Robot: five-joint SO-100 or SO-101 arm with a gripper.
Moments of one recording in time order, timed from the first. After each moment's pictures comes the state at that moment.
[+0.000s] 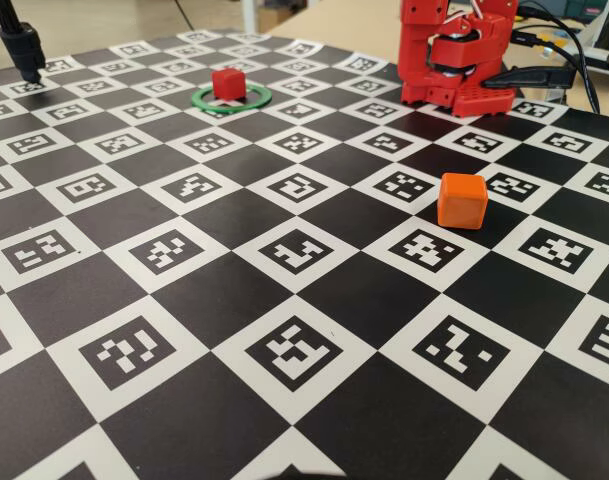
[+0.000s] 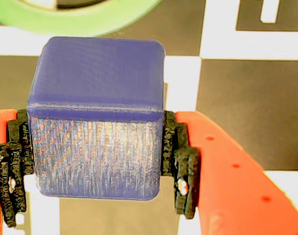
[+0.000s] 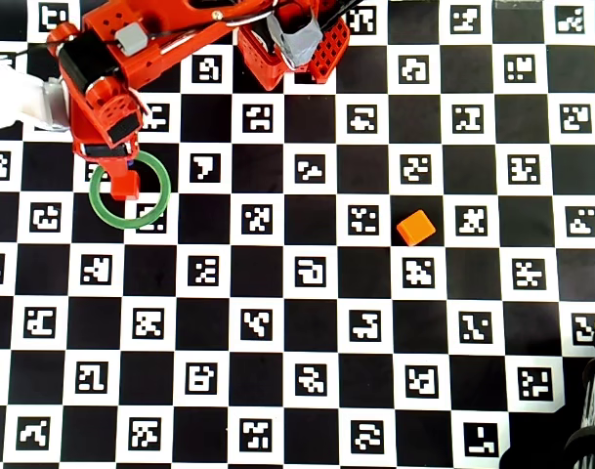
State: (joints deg) arm 54.5 87.5 79.0 98.2 -56.5
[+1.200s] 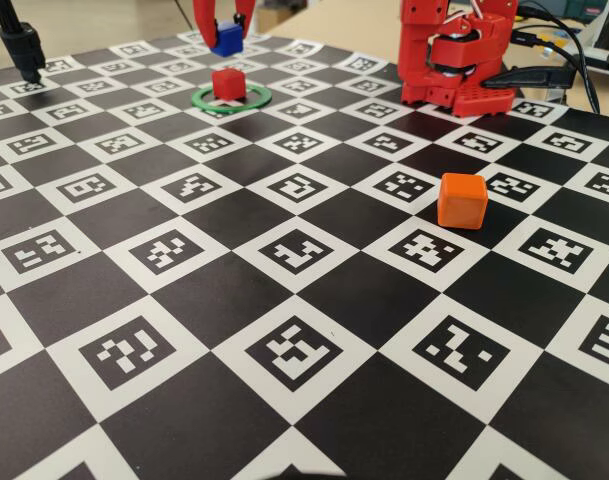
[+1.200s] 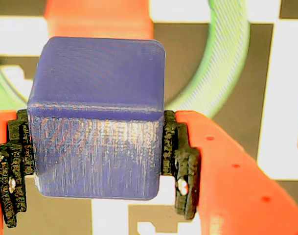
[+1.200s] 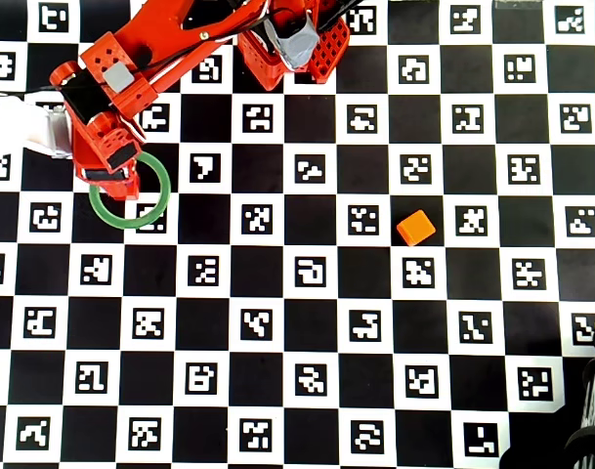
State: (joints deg) arm 54.5 85.2 93.3 76.3 -54.6
